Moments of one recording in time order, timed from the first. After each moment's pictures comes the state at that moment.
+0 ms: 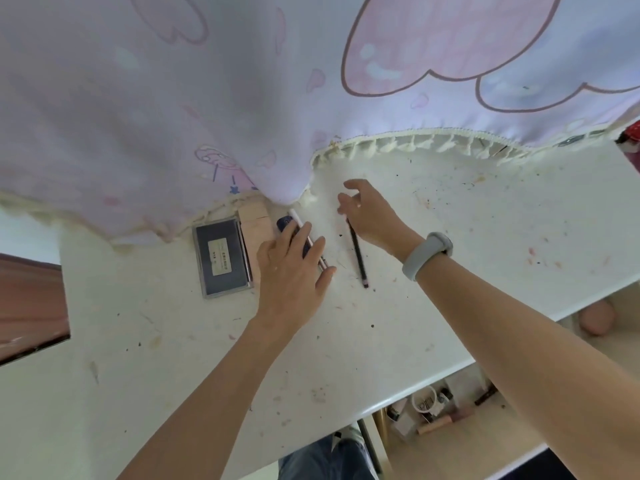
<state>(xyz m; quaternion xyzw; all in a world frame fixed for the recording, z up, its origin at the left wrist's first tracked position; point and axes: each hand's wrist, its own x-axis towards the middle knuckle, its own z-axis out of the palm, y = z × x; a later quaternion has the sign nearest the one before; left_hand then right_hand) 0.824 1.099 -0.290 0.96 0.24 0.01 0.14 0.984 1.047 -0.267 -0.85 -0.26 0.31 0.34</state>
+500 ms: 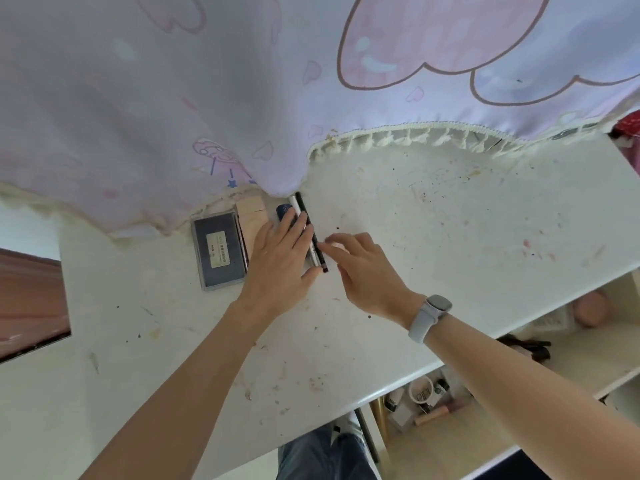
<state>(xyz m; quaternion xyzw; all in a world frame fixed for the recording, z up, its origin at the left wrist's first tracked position) 0.818 1.121 -0.295 0.98 0.16 -0.01 0.14 0.922 0.984 -0.287 -0.83 -0.52 0.17 0.14</state>
